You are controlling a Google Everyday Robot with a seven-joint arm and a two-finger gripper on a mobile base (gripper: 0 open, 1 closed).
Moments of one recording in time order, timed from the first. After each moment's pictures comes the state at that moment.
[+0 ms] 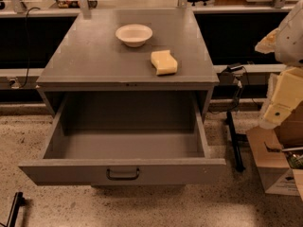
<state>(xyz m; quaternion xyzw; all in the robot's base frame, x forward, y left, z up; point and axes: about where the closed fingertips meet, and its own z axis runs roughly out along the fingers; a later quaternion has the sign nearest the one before) 0.438 -0.217 0.976 -0.60 0.78 -0.03 0.16</state>
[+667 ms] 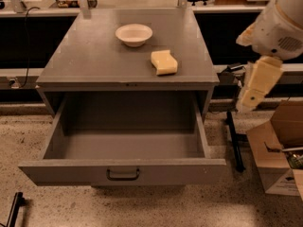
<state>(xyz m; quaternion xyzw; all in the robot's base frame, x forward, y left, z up) 0.482 -0.201 0.968 -0.61 0.77 -0.02 0.18</state>
